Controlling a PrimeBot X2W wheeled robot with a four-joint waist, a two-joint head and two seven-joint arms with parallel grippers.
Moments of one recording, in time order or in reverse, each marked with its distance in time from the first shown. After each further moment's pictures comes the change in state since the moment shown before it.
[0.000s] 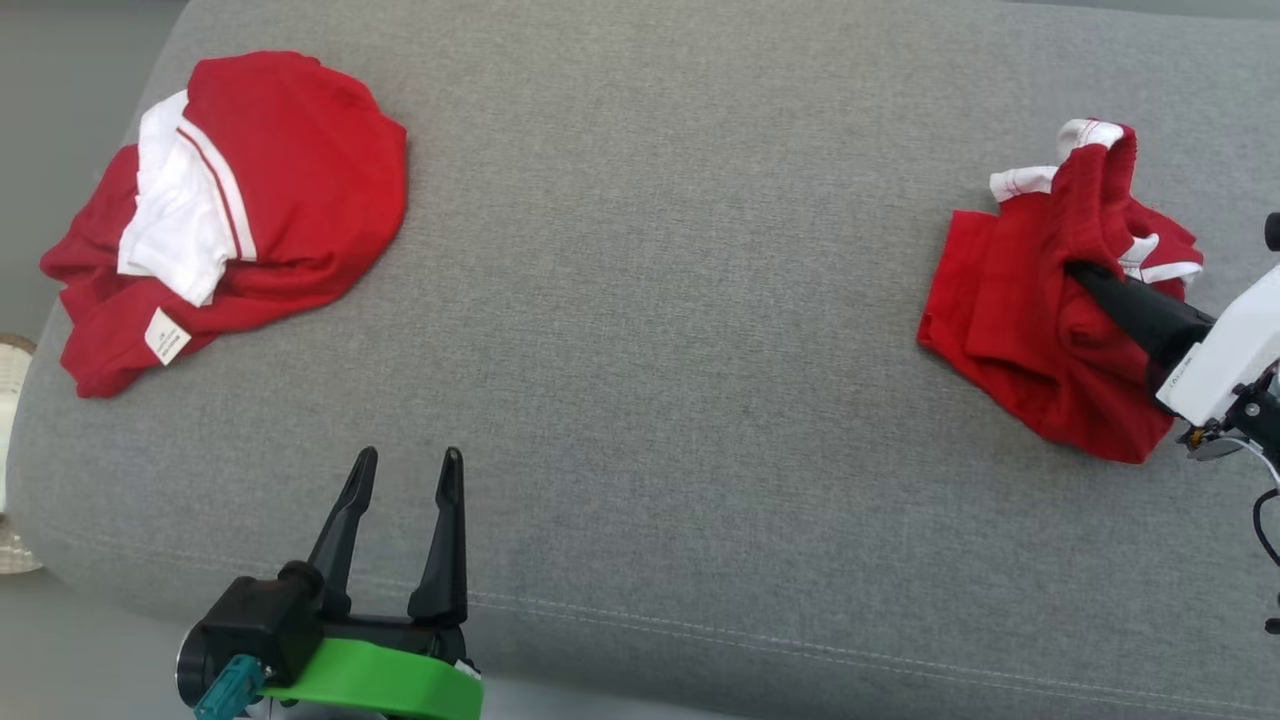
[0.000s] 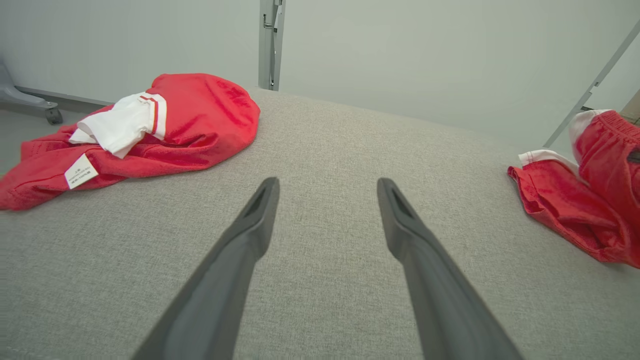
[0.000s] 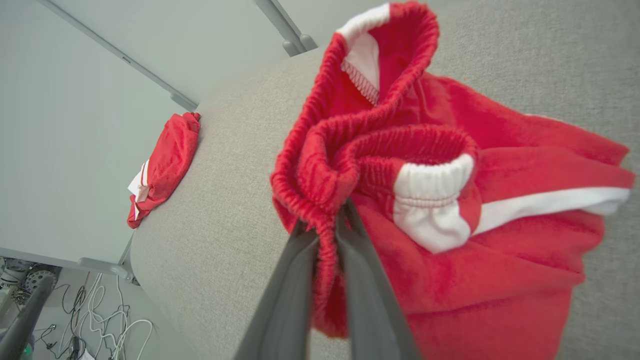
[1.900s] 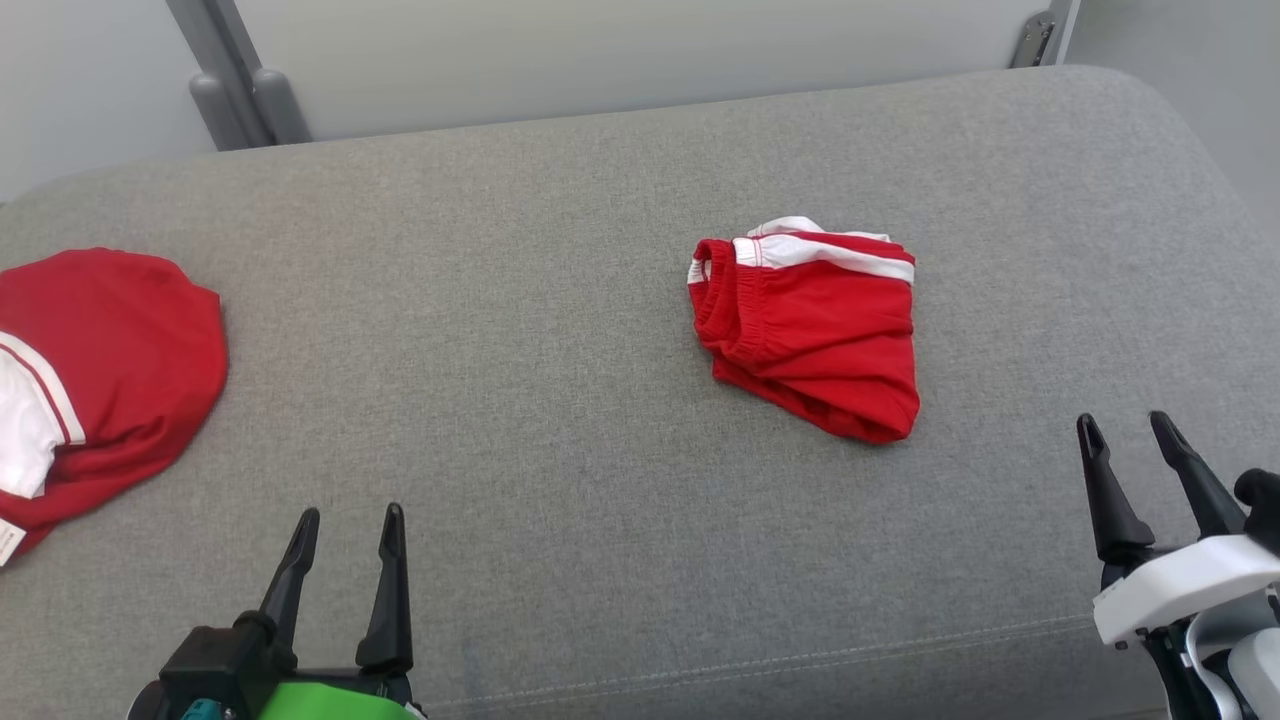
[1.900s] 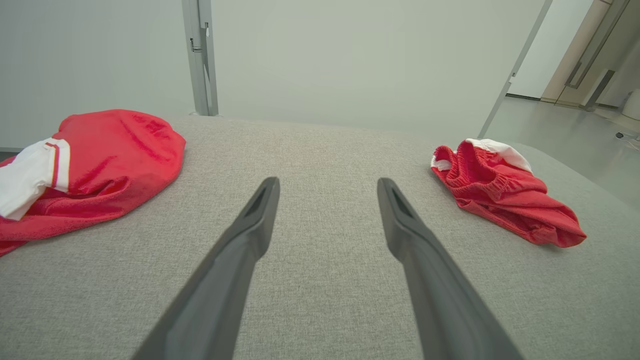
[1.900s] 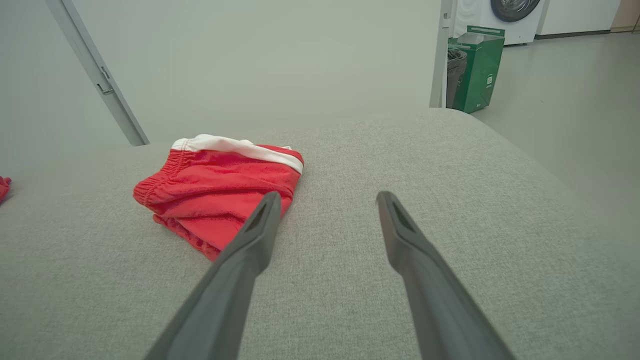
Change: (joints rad) left arm 0.069 0.035 0.065 0.060 0.003 -0.001 -0.025; right arm 0.398 0.182 -0.075 -0.047 -0.581 -0.200 -0.583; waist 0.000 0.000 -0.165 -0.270
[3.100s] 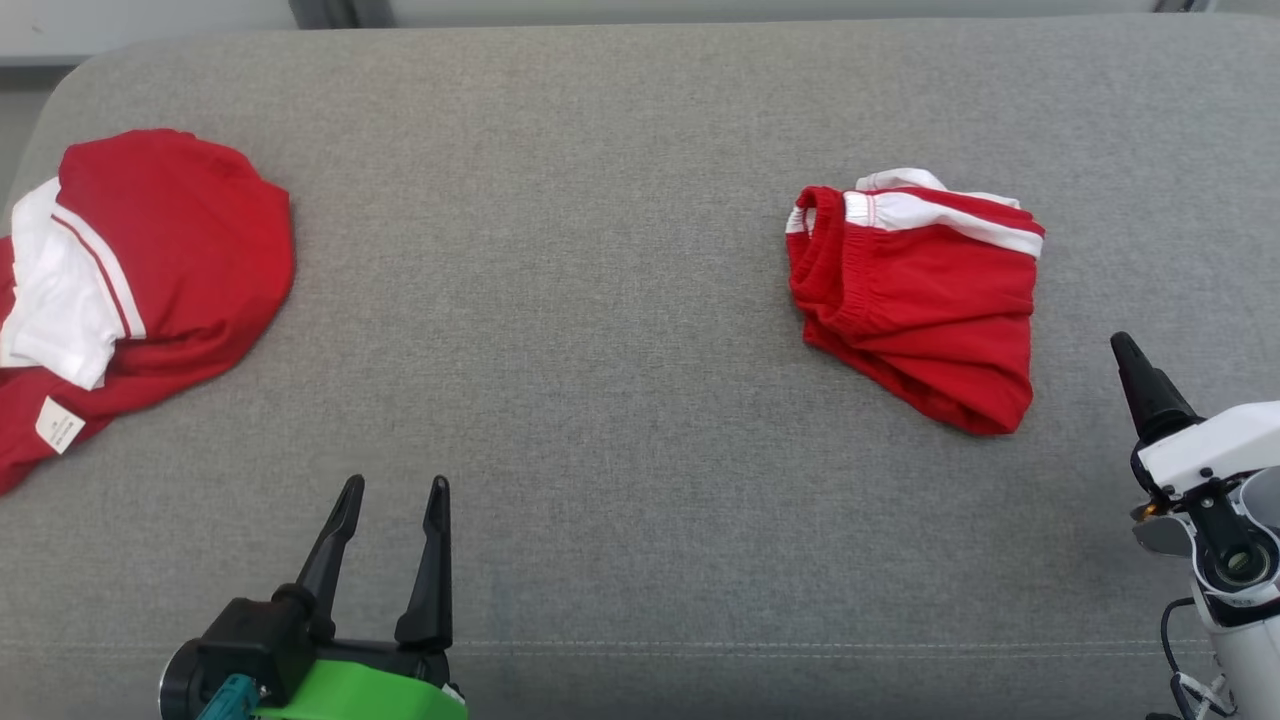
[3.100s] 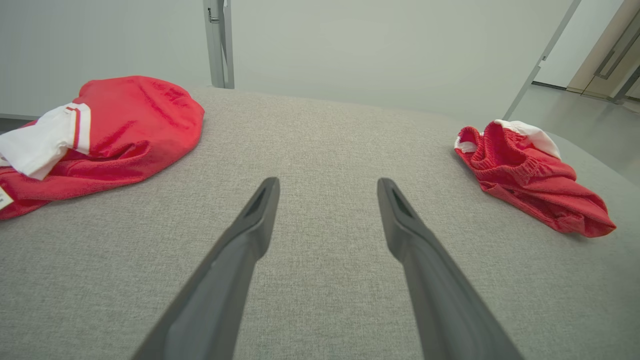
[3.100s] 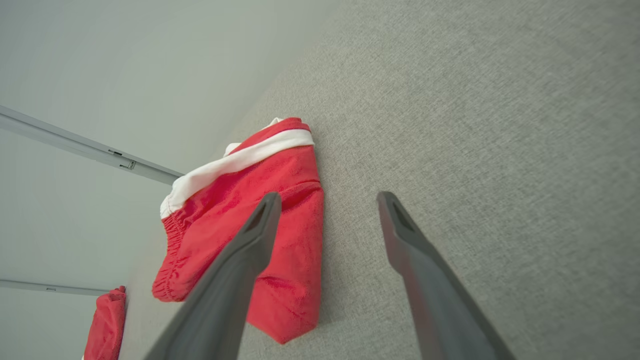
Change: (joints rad) left arm -0.030 -0.004 -0.058 -0.048 0.015 -0.001 0.023; right arm -0.193 0.163 -0.258 0.182 0.458 0.042 0.335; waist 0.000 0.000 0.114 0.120
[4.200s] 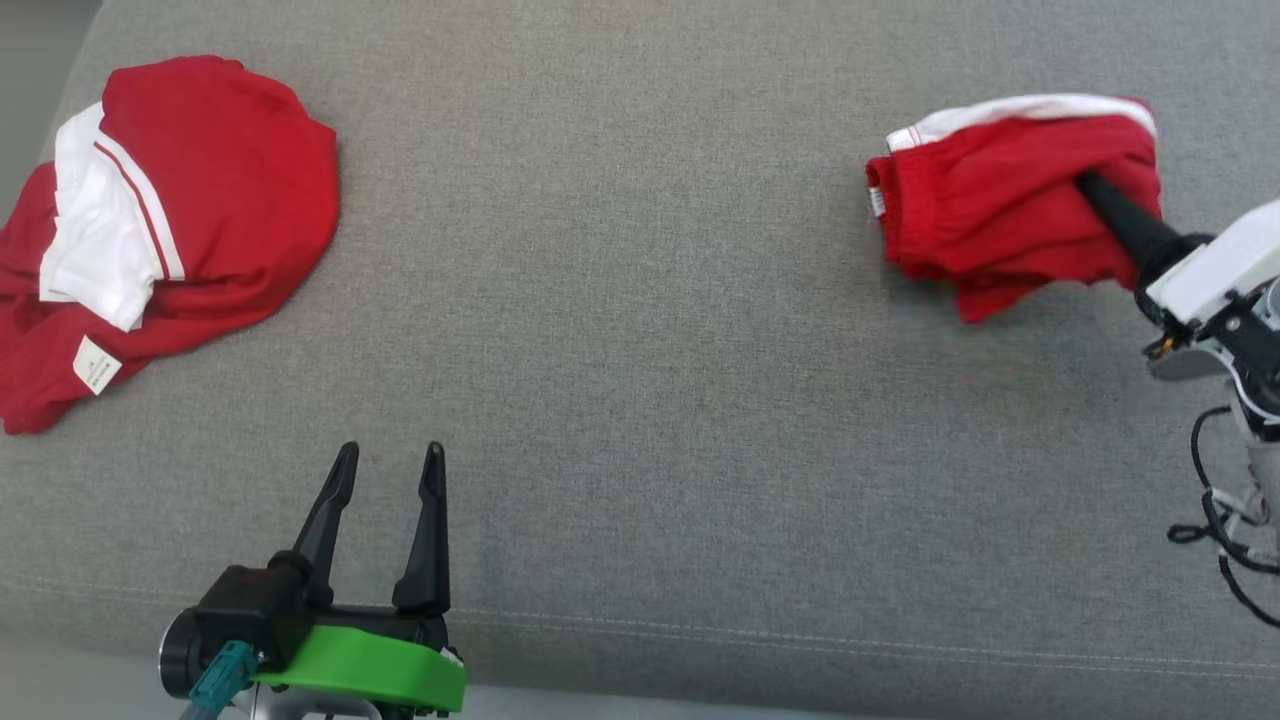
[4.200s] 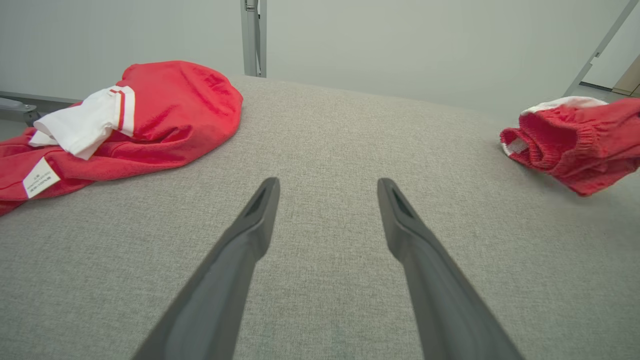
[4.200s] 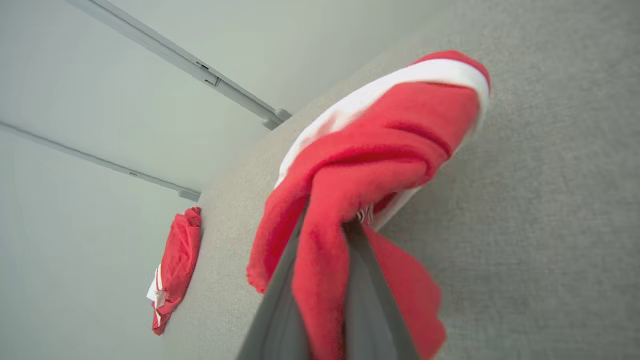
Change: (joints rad) left arm -0.066 -0.019 0.012 0.044 0.000 -0.004 -0.012; right arm -0.309 -0.088 0.097 0.058 0.052 0.122 0.281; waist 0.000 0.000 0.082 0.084
